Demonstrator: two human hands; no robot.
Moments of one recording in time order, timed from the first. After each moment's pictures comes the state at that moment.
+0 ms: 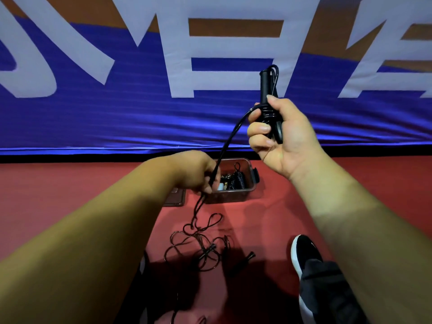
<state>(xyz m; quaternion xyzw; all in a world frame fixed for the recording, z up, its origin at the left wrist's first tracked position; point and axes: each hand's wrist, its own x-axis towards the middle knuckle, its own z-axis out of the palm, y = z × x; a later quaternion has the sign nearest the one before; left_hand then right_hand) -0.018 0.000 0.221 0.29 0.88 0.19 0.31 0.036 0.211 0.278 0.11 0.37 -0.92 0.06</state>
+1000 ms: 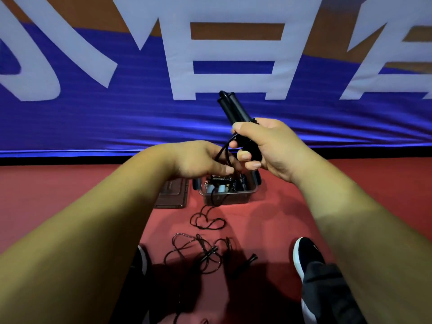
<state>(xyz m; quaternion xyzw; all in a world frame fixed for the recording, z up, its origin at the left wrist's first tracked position) -0.005 0.003 0.264 0.27 0.82 0.37 0.35 0.044 0.195 0.275 0.07 0.66 -0.74 0.08</state>
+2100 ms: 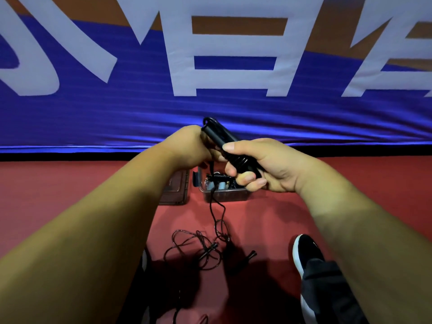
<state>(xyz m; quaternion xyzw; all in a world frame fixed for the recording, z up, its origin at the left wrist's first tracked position) -0.020 0.002 0.254 0.19 0.90 0.36 0.17 0.059 0.192 0.262 0.05 0.62 -0.72 0.30</state>
